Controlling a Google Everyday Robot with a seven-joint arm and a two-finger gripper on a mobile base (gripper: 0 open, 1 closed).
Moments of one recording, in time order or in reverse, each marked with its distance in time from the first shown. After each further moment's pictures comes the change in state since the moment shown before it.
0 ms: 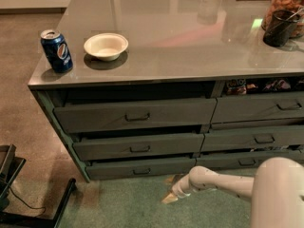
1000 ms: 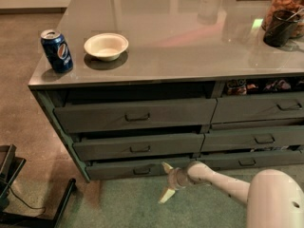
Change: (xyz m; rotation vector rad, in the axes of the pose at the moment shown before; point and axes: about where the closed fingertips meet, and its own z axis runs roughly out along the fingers) arm -0.014 -0.043 0.030 0.039 -0.120 -0.138
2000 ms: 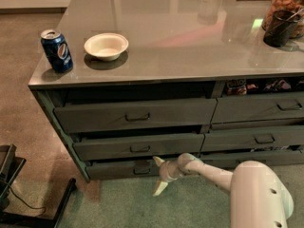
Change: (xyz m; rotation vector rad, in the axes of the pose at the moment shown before) arm -0.023 -0.030 0.035 -0.019 0.004 -0.134
